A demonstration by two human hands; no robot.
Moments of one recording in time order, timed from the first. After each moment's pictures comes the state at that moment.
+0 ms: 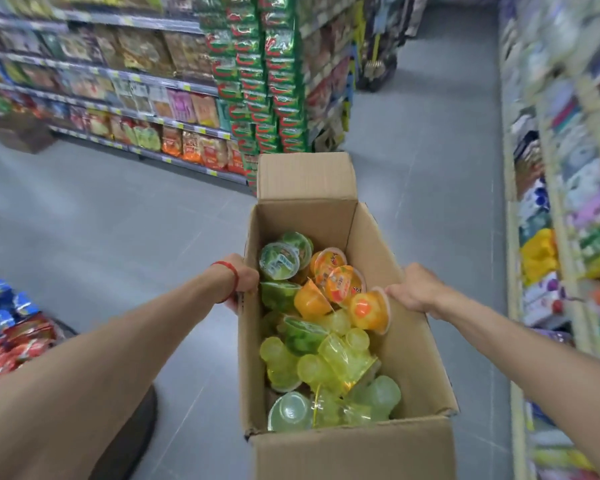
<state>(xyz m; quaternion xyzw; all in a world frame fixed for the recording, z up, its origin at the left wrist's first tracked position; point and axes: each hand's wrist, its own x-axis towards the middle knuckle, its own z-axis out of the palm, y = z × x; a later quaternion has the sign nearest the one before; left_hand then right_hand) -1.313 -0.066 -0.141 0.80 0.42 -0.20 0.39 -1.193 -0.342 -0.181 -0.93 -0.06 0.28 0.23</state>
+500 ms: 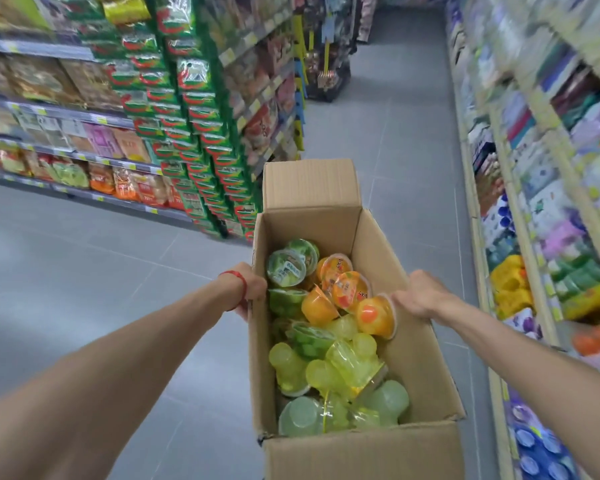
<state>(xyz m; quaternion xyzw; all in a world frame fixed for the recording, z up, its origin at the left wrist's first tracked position) -0.978 -0.096 -0.165 0.84 0.34 -0.23 0.36 -0.900 -0.382 -0.186 -0.94 0.00 0.26 0.21</state>
